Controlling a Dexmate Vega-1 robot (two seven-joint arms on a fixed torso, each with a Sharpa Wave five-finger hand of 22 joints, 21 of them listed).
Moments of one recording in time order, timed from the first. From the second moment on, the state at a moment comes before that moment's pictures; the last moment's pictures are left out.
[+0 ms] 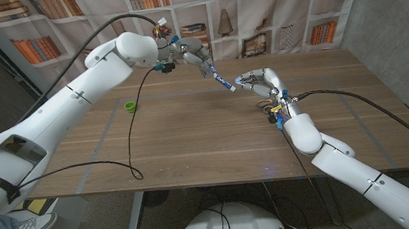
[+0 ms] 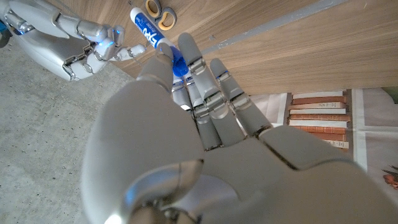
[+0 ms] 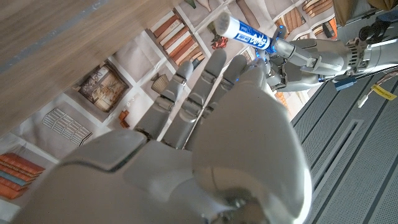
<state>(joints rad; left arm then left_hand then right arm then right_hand) 0.28 0.77 0.70 -1.82 -0.02 0.30 -0.54 1.28 0.11 0.27 -0.16 0.19 1.04 0.09 0.33 0.26 1.12 -0.03 0.31 0.39 1.32 -0.17 0.22 0.19 0.76 -0.08 0.27 0.17 -1.09 -0.64 -0.43 -1.90 -0.07 0.13 -0.41 1.34 0.17 -0.21 0.14 0.26 0.93 -0.22 0.24 0.24 1.07 -0.21 0.19 0.37 0.90 -0.15 0.18 0.22 0.66 0.08 0.22 0.19</state>
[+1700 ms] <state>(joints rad) 0.73 0.65 0.47 -1.61 -0.34 -0.30 -0.12 1.28 0.11 0.27 -0.16 0.18 1.03 0.10 0.32 0.28 1.10 -0.04 0.31 0.41 1.30 -0.18 0.22 0.20 0.74 -0.07 0.25 0.17 -0.93 -0.61 -0.73 -2.20 -1.22 -0.76 -0.14 1.02 0.03 -0.28 0.07 0.34 0.45 -0.22 0.23 0.21 0.47 -0.21 0.22 0.19 0.41 -0.04 0.19 0.18 0.52 0.20 0.19 0.18</state>
